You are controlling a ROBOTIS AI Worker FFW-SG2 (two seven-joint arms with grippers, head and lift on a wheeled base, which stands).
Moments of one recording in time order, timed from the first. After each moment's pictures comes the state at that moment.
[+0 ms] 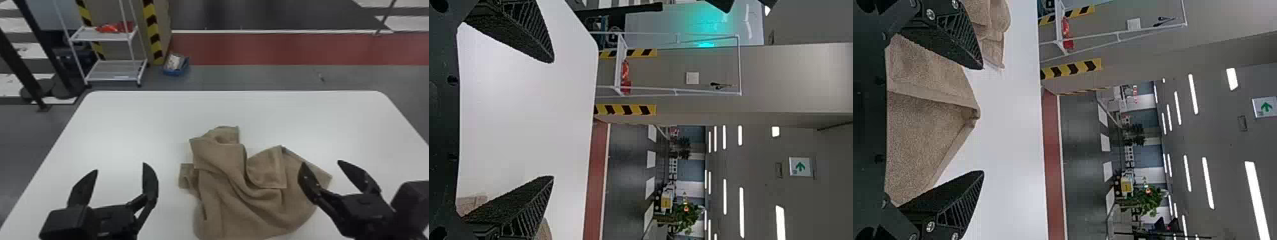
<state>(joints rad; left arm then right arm) 0.76 0.00 -0.13 -2.30 -0.06 0.06 0.28 0.61 -0.05 -0.05 -2.23 -0.15 0.26 0.18</state>
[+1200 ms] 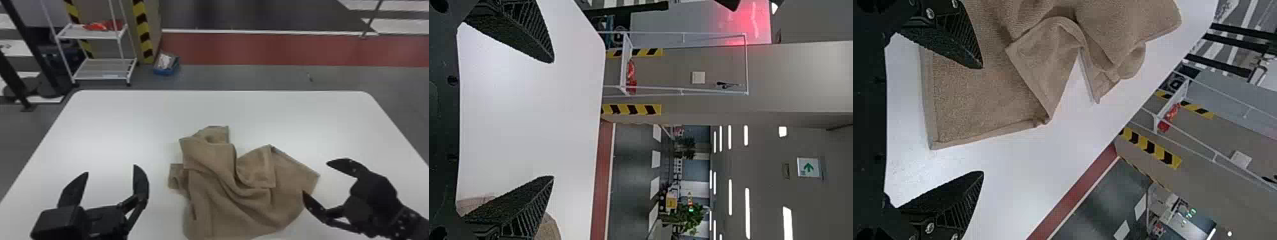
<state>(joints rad) 0.74 0.00 -0.12 -2.26 -0.05 0.07 0.28 0.50 -0.11 -0.17 -2.21 0.61 0.26 0.81</state>
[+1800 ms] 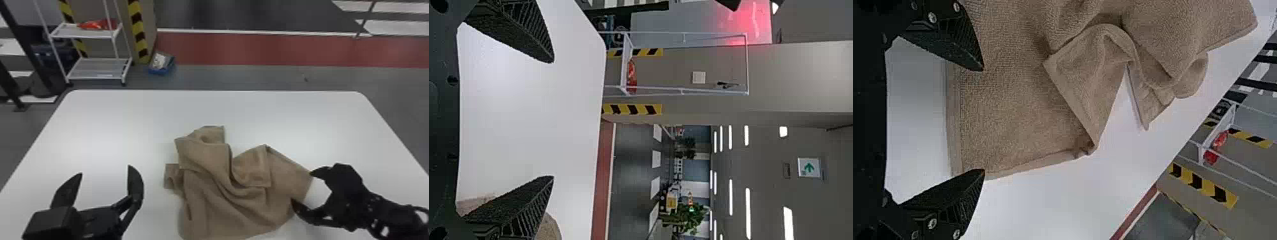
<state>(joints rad) 0.74 0.00 -0.12 -2.26 -0.05 0.07 0.28 0.35 -0.10 -0.14 -2.03 0.68 0.36 0.93</state>
